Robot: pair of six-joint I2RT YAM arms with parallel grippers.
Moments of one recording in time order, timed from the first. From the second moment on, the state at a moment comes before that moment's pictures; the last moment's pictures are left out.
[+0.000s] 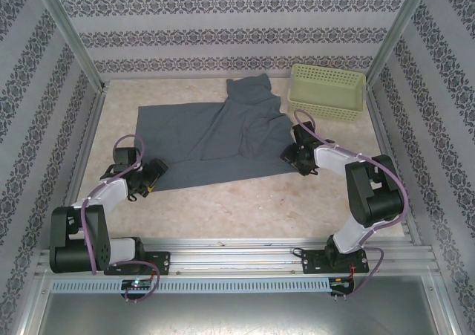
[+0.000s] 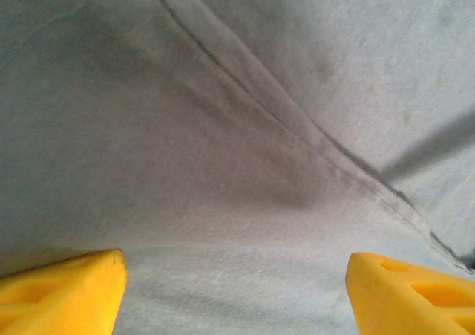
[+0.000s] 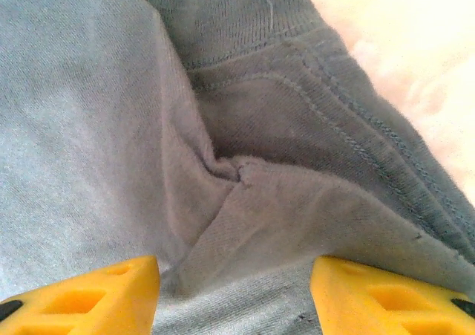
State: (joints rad) left arm 0.13 1.28 0.52 -0.28 0.31 -0.79; right arm 0.25 1.66 0.87 -0.36 -0.03 0.92
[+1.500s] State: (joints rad) left arm -0.05 1.24 0.51 -0.36 0.19 -0.74; right arm 0.43 1.69 0.90 -0.38 0.04 0.95
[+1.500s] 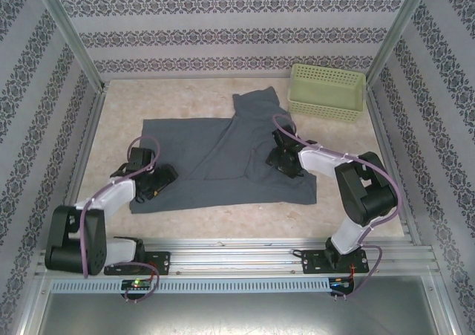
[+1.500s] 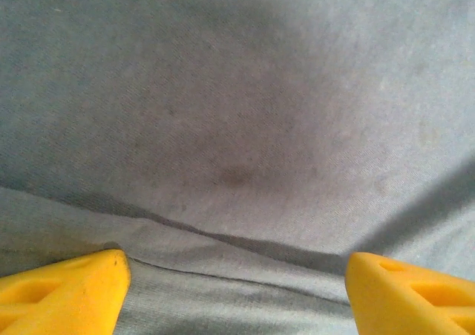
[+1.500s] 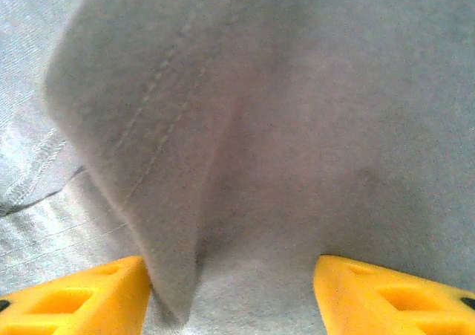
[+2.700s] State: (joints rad) left arm 0.05 1.80 1.35 -0.65 -0.13 -0.65; right arm 0.39 1.80 1.44 -0.59 0.06 0.62
